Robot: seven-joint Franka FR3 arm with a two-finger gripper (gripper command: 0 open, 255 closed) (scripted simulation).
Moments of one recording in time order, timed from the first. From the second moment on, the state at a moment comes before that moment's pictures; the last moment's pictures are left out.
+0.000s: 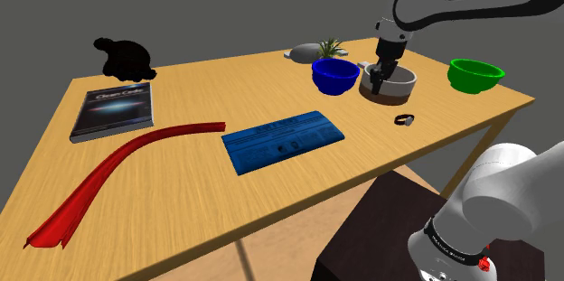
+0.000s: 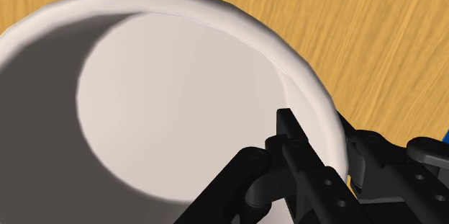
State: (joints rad) arm -0.06 -0.56 -0.30 -2.36 -0.16 1.81 -0.20
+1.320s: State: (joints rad) arm -0.05 -0.53 -0.27 -2.06 -0.14 1.55 -0.21
